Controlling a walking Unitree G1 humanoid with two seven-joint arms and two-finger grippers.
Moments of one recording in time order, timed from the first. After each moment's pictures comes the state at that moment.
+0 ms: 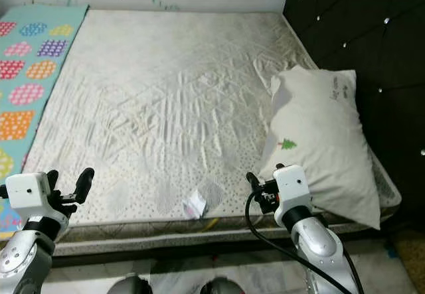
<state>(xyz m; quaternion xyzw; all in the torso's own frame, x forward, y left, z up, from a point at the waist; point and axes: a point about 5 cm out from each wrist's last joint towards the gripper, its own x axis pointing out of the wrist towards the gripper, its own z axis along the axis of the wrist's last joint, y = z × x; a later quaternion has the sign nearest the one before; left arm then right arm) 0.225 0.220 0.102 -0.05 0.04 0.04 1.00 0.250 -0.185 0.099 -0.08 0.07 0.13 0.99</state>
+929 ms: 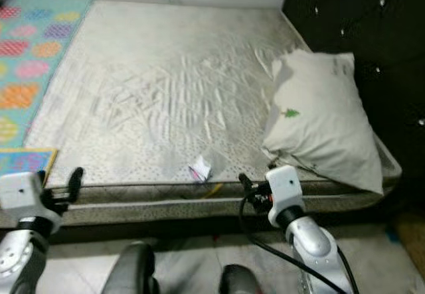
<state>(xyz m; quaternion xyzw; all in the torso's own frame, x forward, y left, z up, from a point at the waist) 0.225 0.229 0.104 -0.04 0.03 0.07 1.00 0.252 -0.177 0.103 -0.09 0.05 0.16 0.98</state>
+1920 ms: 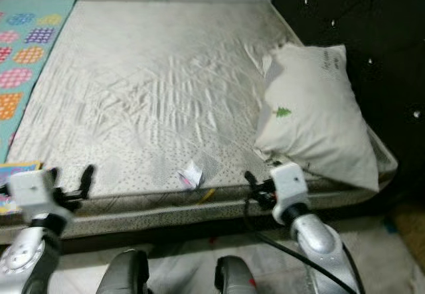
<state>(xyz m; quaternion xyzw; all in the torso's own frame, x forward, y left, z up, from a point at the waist) 0.231 0.213 0.105 -0.05 0.02 0.04 1.00 0.254 -0.184 0.098 -0.09 0.06 0.15 0.98</state>
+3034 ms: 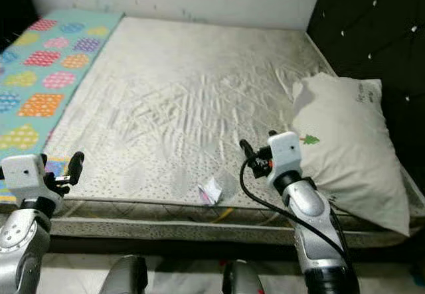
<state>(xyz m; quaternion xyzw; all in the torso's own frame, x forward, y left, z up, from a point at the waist) 0.255 0.238 0.108 -0.02 0.02 0.06 1.00 0.297 -0.180 0.119 -0.08 0.00 0.14 0.99</state>
